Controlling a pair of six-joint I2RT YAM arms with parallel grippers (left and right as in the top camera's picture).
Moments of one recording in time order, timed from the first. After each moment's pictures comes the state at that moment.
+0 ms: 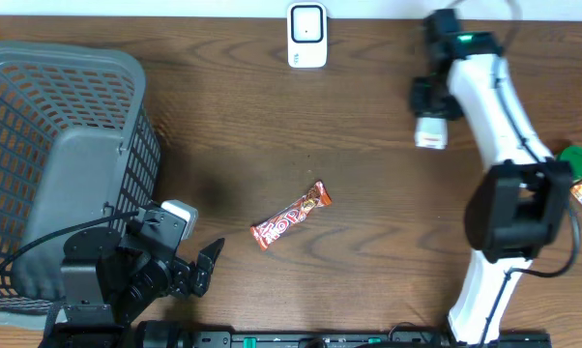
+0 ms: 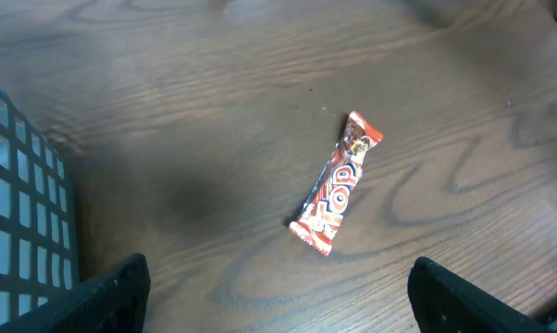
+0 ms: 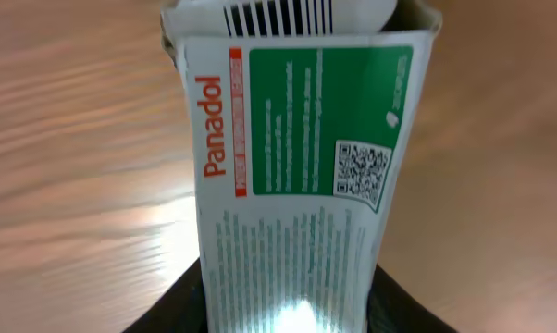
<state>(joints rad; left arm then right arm) -0.02 0.53 0.87 -1.07 0.42 0.23 0.06 2.12 1.92 -1.22 0.18 0.30</state>
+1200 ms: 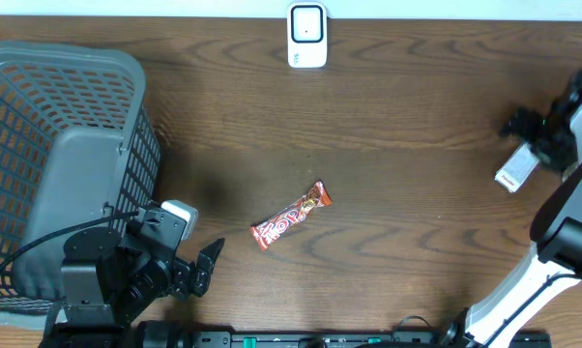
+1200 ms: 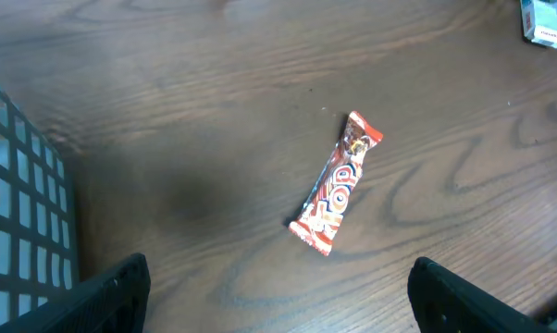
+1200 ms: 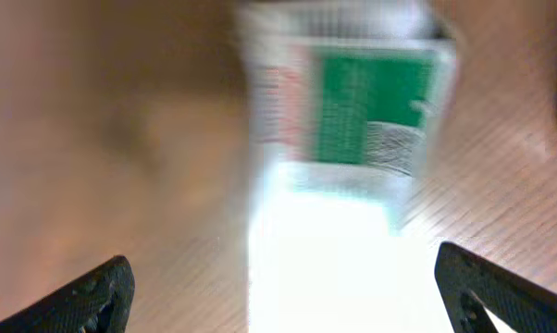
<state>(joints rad) -0.02 0.53 0.87 -1.07 0.42 0.23 -0.46 2.14 1.69 -0.95 -0.04 0.26</state>
